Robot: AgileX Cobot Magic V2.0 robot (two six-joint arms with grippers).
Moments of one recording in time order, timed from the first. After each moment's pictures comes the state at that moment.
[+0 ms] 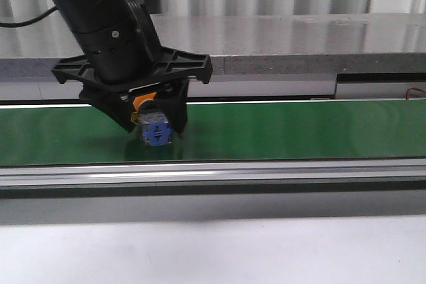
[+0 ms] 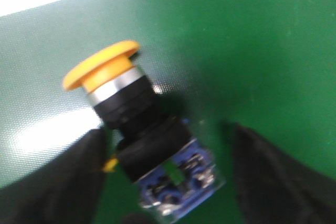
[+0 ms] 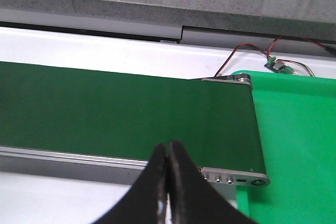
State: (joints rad) left arm -0.67 1.77 -1.23 0.13 0.64 -0.42; right arm -0.13 0.40 -0.53 0.24 0.59 -0.27
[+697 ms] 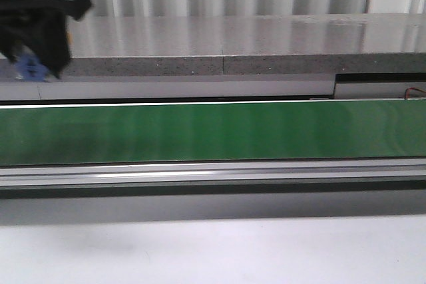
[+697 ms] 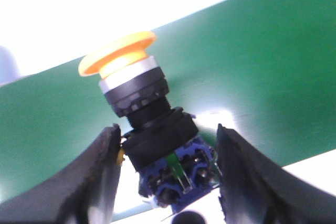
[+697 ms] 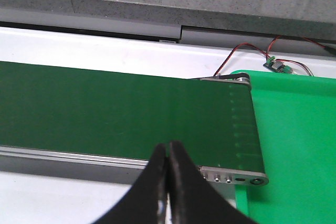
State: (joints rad) left arm -0.51 1.38 -1.08 0.36 0.80 -0.35; right arm -0.13 0.40 -0.53 0.24 0.59 -0.27
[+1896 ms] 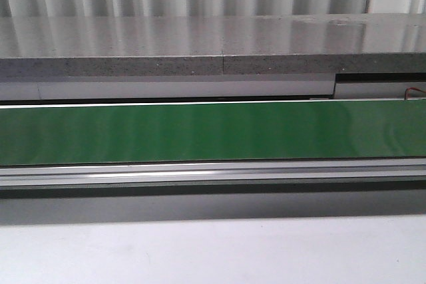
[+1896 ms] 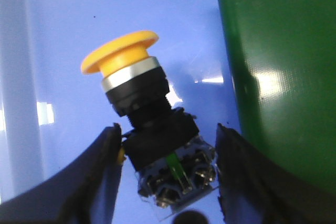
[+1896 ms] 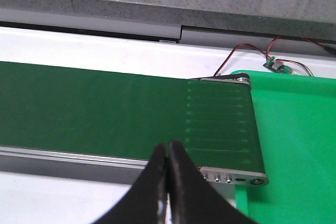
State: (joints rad) left arm 0.41 1.62 -1.11 -0.11 0.71 0.69; right arm -0.13 0.40 -0.53 0.24 0.59 -0.27
